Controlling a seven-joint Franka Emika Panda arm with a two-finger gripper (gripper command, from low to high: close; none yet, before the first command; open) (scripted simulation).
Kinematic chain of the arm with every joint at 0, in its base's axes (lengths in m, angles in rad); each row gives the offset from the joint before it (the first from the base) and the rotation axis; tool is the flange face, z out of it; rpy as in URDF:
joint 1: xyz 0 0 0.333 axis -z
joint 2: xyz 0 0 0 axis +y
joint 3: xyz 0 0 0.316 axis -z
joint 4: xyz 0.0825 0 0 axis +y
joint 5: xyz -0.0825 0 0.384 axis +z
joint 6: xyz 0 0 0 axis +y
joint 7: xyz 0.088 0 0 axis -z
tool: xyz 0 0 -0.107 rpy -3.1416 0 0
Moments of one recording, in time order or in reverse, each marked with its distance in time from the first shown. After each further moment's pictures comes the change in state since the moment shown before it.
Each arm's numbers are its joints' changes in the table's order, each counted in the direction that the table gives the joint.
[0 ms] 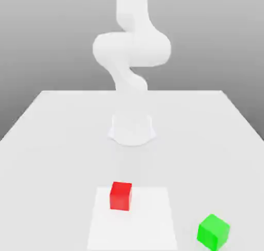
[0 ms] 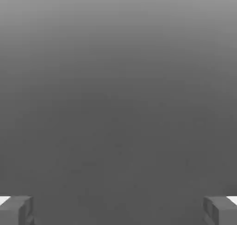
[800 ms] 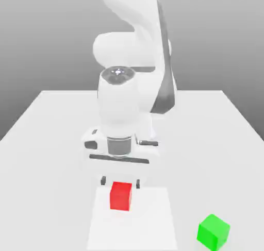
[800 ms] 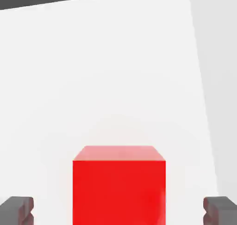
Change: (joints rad) arm 0.041 0.893 0.020 0.456 0.019 -0.630 0.036
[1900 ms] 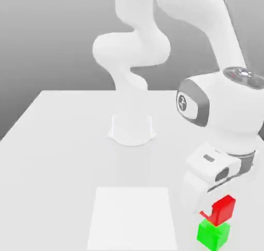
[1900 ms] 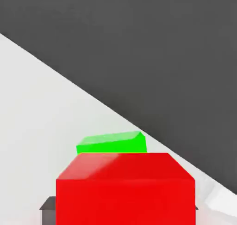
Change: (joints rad) arm -0.217 0.149 -0.219 -0.420 -0.162 0.281 -0.179
